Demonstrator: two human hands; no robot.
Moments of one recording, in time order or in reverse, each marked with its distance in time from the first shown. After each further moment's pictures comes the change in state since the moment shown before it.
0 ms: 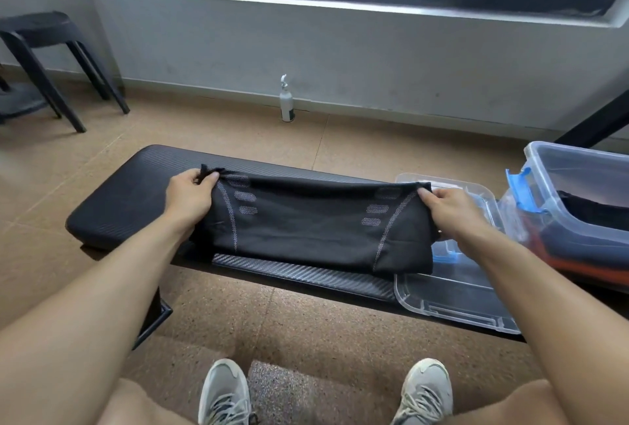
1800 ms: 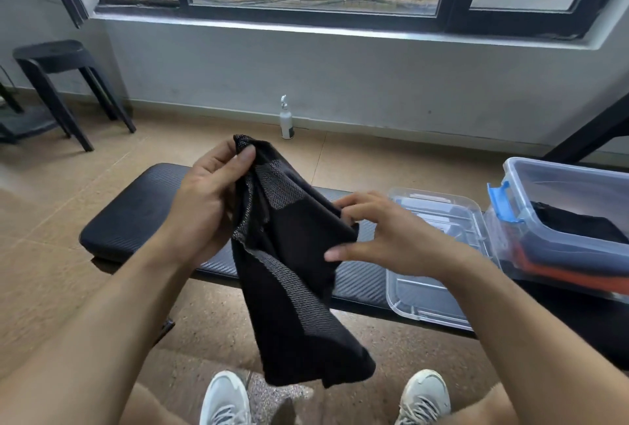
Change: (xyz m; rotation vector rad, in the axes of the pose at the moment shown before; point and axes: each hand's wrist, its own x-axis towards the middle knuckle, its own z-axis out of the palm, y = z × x) left_hand -0.128 0.125 -0.063 -1.079 -0.641 0.171; right_hand -0.120 -0.088 0.001 -0.287 -0.481 -0.857
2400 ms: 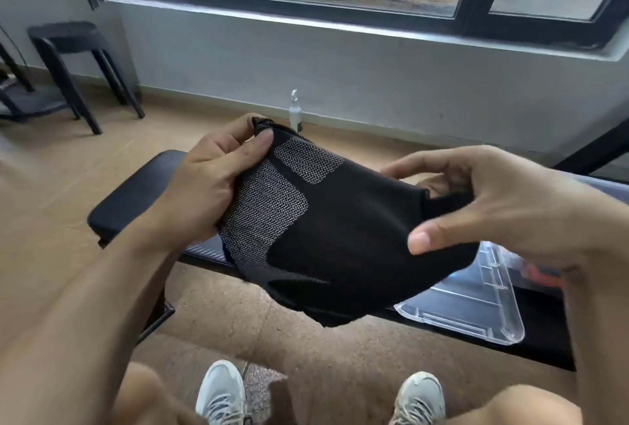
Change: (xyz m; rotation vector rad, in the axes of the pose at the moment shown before) left_hand -0.005 0.021 0.002 0.144 -0.111 0.022; right_hand -0.038 -0.078 -0.082 0.462 -0.184 0.187
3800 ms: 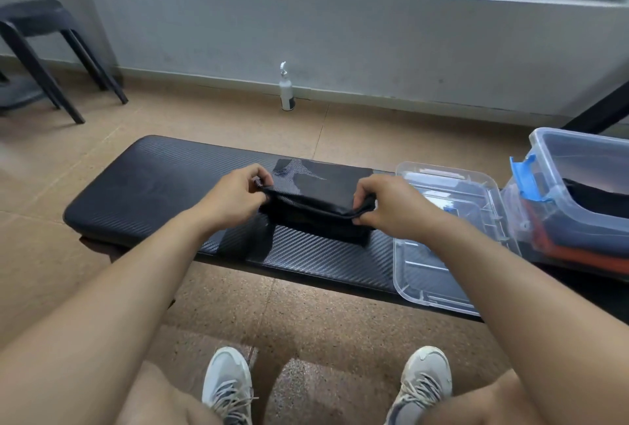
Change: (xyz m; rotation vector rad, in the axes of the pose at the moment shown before) left_hand 0.052 -0.118 -0.070 1.137 -0.005 -0.397; right_hand 0.125 0.171 0.011 -0.569 0.316 0.092
